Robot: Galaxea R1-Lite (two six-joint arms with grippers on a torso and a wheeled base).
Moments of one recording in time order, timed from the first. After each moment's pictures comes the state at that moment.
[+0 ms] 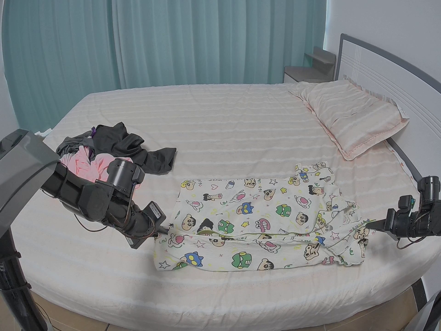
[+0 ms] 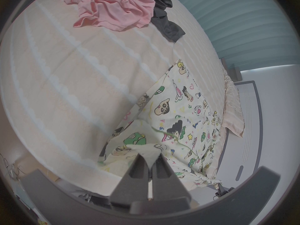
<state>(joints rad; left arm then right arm) -0.29 2.06 -1.03 -0.03 -0.25 -1.00 -0.27 1.77 -0.49 -0.45 0.63 0.23</state>
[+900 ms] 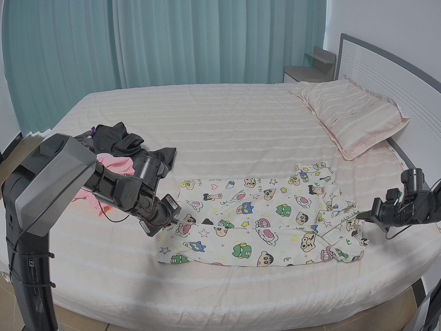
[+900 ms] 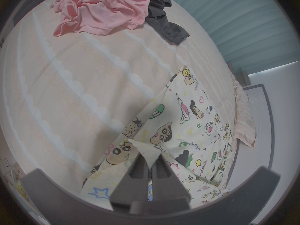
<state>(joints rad) -0.31 2.29 -1.34 0.04 -0.12 -1.00 -0.21 1.96 -0.68 -0.46 0.53 0.39</state>
